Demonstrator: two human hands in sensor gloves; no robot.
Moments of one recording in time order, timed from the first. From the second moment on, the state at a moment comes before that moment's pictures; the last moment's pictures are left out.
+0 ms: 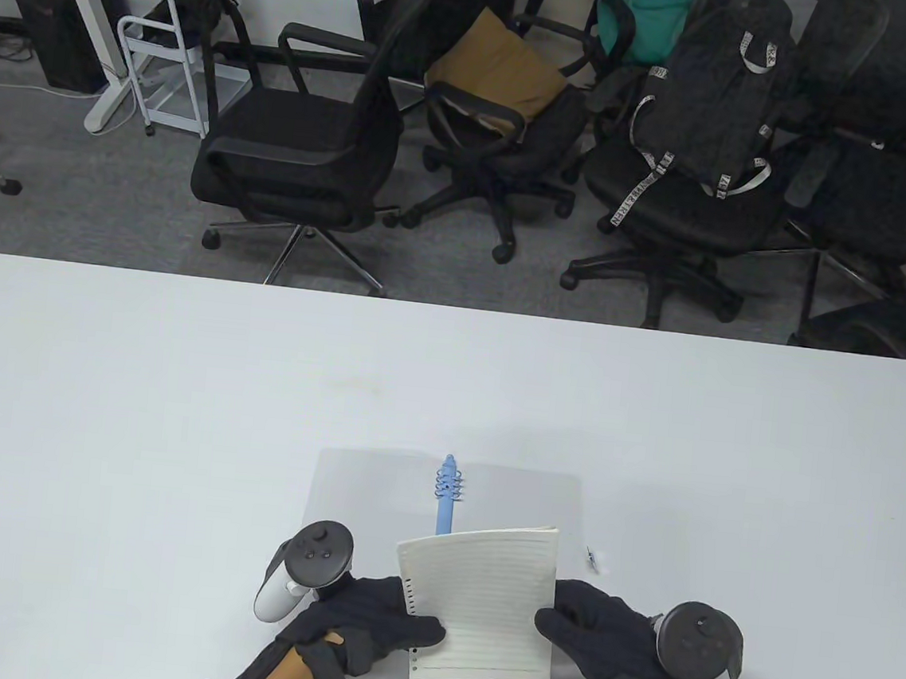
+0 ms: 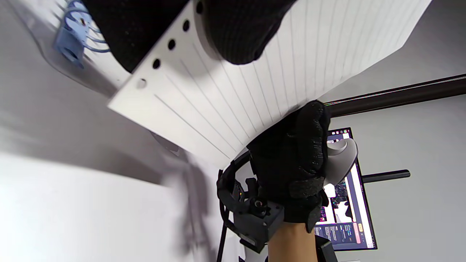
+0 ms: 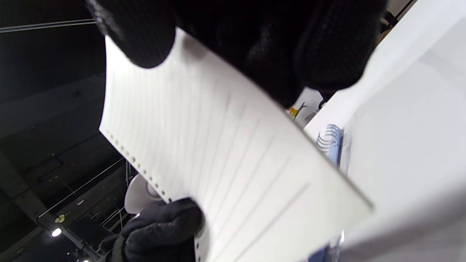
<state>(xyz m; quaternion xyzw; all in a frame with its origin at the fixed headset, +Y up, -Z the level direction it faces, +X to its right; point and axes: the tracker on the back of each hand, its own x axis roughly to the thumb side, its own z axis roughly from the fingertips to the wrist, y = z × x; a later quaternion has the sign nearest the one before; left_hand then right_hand) -0.117 -0.762 -0.268 -0.29 -0.31 0.56 0.71 0.201 -0.733 -0.239 0.24 -0.02 0.83 0.50</state>
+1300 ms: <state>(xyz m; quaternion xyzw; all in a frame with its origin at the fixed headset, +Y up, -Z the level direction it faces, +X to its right) -0.146 -0.762 -0.284 -0.11 -0.22 0.20 0.95 0.137 -0.595 -0.269 0.16 -0.01 0.99 -0.04</state>
